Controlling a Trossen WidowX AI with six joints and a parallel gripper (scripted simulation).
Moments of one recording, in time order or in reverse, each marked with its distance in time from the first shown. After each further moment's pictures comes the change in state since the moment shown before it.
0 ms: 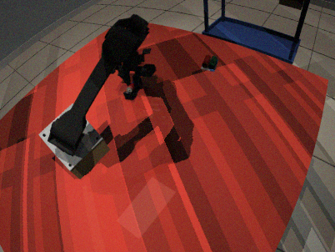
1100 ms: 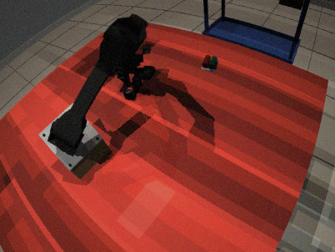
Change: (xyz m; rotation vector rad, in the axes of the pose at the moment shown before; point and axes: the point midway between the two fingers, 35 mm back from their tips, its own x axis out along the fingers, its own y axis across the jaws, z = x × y) arm 0.004 0.000 -0.002 -0.001 -0.122 0.009
